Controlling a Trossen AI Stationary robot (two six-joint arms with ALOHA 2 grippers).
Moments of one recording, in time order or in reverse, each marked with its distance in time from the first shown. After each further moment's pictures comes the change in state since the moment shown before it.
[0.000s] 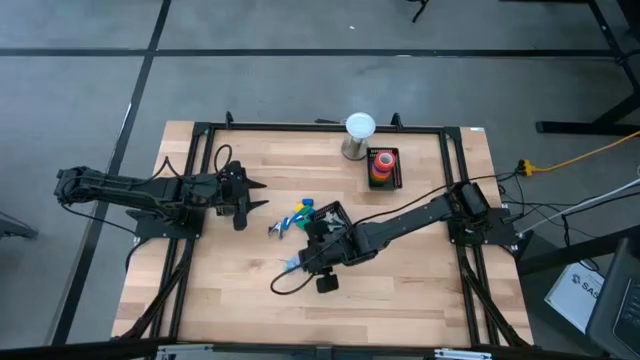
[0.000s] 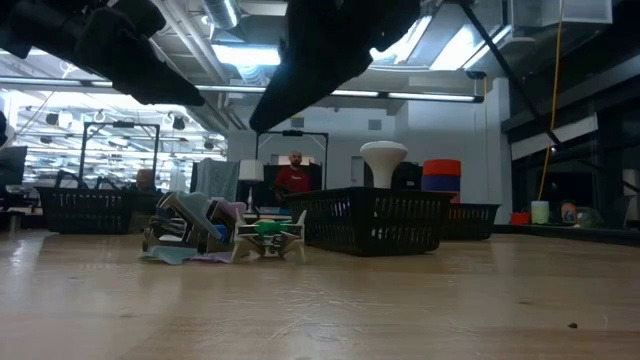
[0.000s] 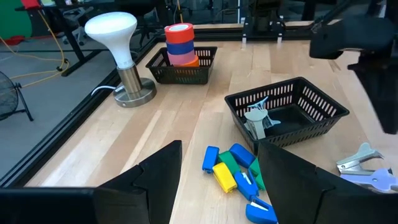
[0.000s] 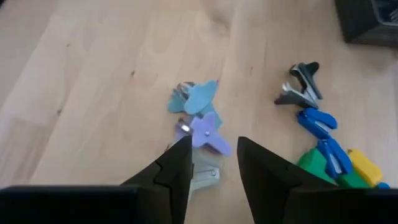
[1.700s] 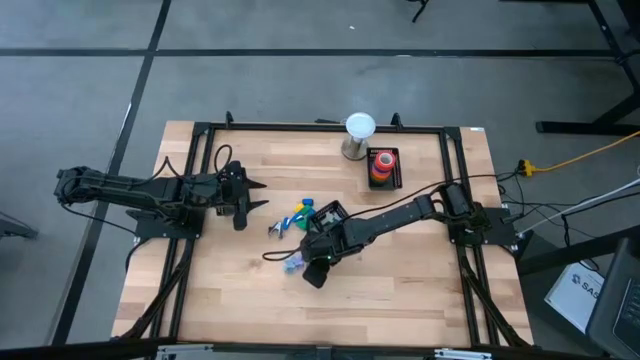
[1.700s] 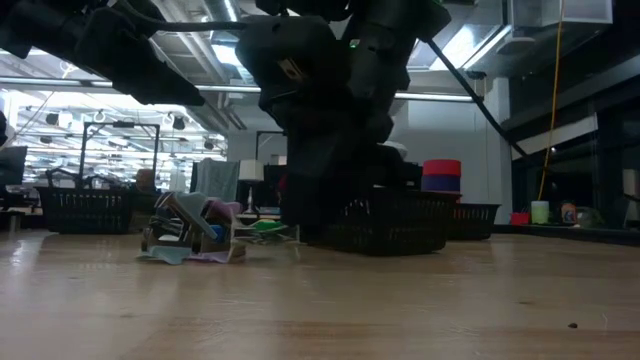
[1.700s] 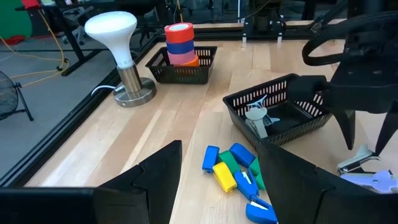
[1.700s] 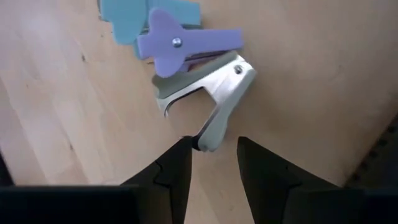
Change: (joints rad) left arm 0.000 0.000 0.000 0.000 0.000 0.000; right arm -0.077 0.109 -0.001 -0.117 -0.251 0.810
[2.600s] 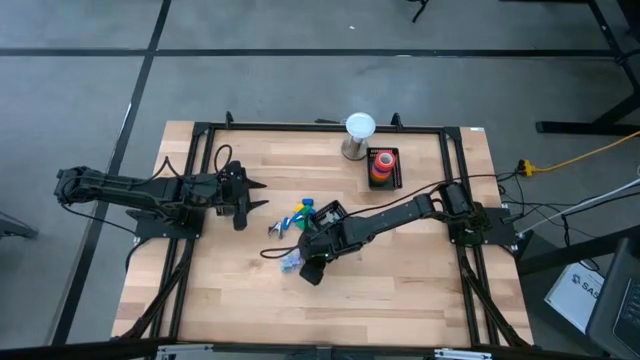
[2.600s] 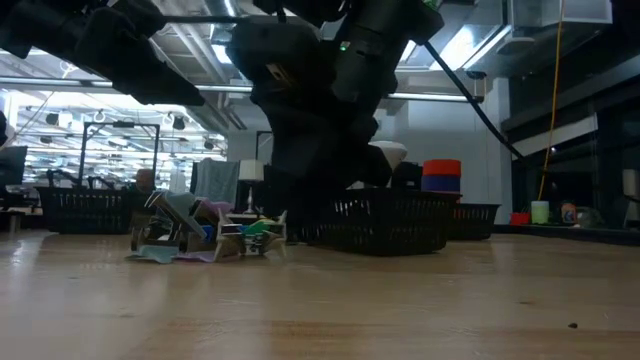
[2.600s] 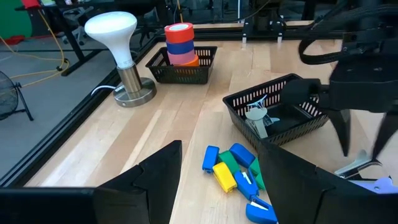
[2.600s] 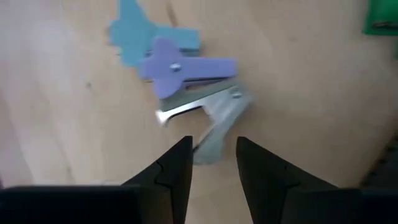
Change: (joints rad) left arm 0.000 0.000 0.000 0.000 0.000 0.000; right arm -0.013 0.001 0.000 0.053 0.047 -0.051
